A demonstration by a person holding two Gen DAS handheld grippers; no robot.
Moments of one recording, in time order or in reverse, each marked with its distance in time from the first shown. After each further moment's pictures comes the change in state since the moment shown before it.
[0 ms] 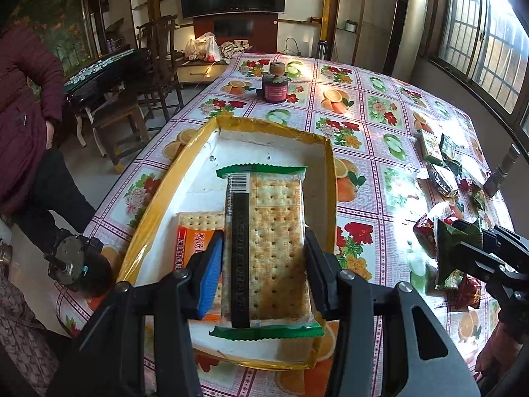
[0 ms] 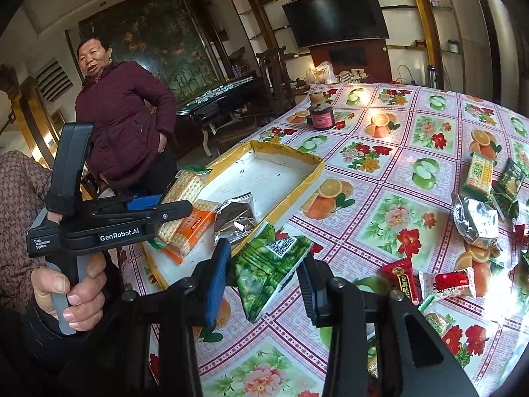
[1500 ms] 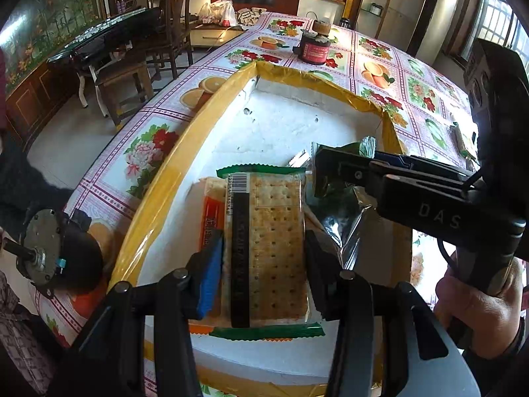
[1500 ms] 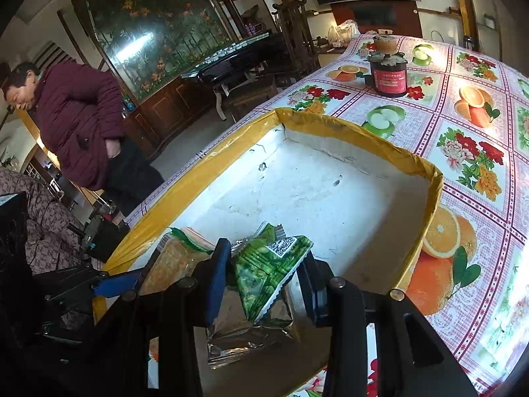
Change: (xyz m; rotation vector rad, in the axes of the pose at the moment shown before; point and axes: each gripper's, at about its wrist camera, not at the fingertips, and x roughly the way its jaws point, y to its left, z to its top) left arm 0.058 0.047 -0.010 -0.089 0.133 -0.004; right arm 0.183 0.023 0.053 -0.008 0.193 0.078
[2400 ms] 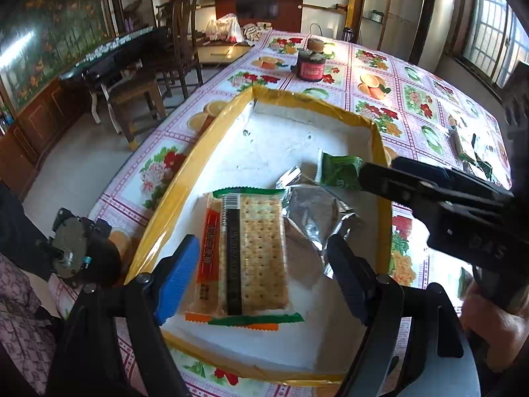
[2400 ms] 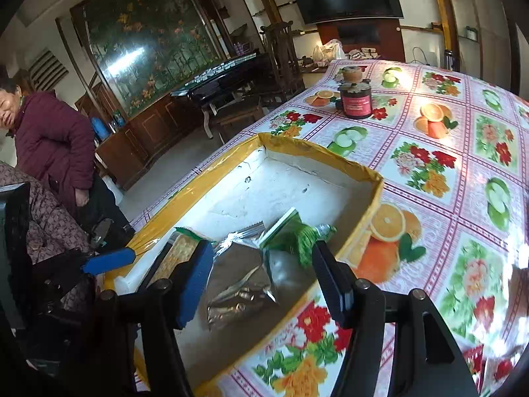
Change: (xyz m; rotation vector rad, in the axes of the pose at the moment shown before) left arm -0.029 -0.023 -0.001 0.033 -0.070 0.071; right arm -0.062 -0.004 -0.017 0.018 -0.096 -0.062
